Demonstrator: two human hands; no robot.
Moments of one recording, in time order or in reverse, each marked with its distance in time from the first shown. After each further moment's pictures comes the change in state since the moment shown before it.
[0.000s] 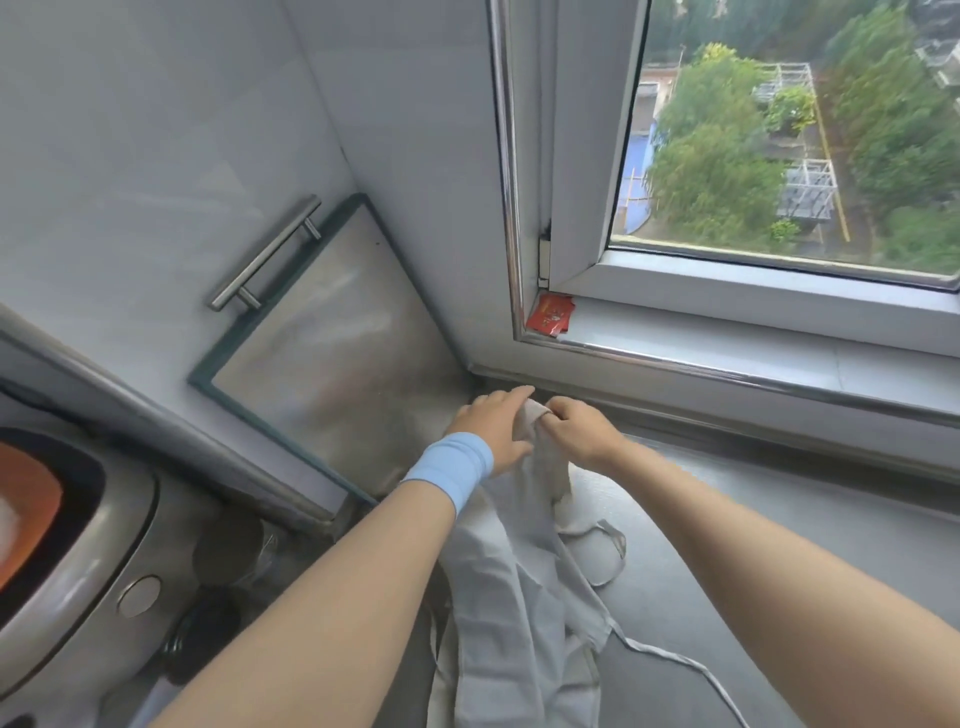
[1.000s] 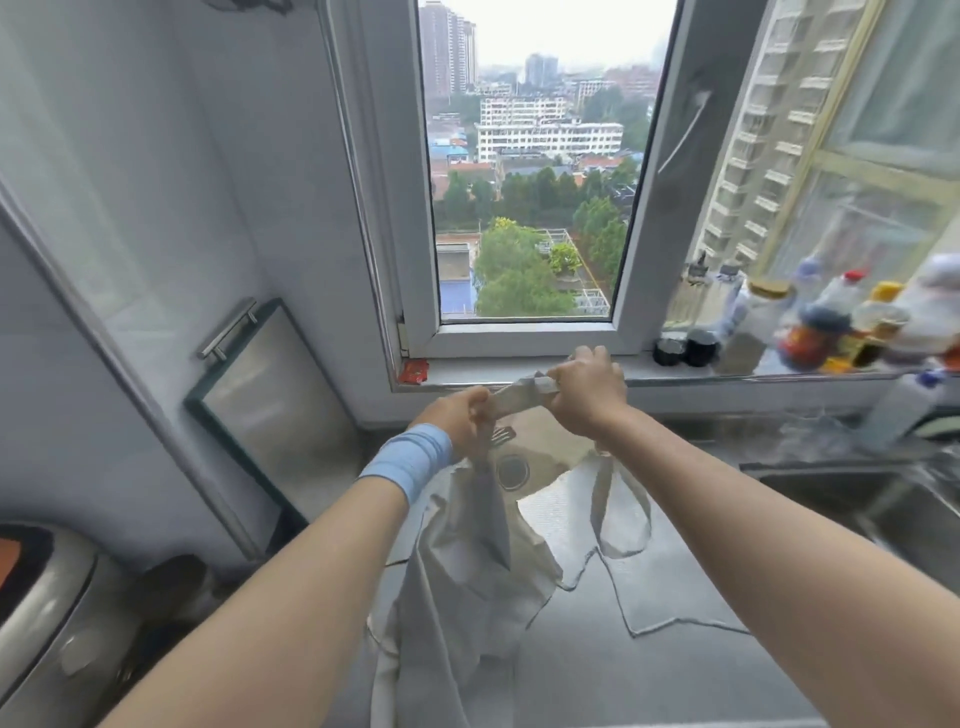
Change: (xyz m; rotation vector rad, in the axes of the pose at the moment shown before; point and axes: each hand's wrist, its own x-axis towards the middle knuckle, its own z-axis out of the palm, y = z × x) left_hand -0.188 0.121 -0.057 -0.179 0.127 0.327; right_hand -0.285 -0.049 -0.123 -0.663 0.645 0.164
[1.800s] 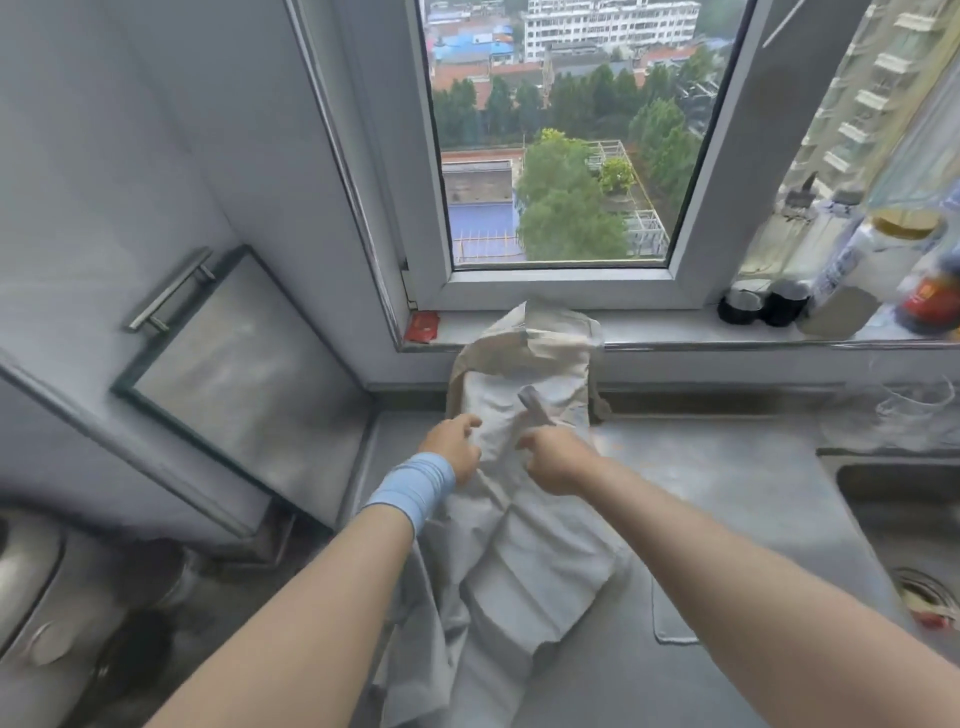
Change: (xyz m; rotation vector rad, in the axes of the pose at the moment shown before) left_hand 0.064 -0.069 0.091 -0.122 -0.124 -0.322; right_hand 0.031 -0.003 0.170 0.293 -0.567 -0.128
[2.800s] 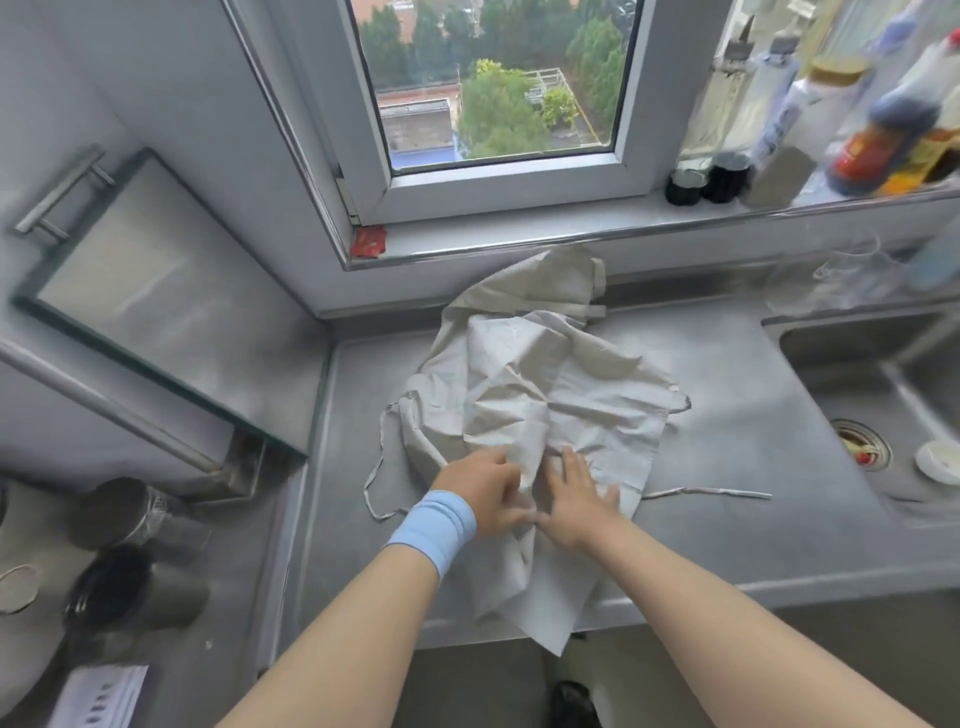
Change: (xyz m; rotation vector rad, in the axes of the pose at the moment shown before) left_hand -0.092 -0.047 0.132 0.551 -0.170 0.491; right_hand -0.127 0.063 0.172 -0.001 -0.181 0.317
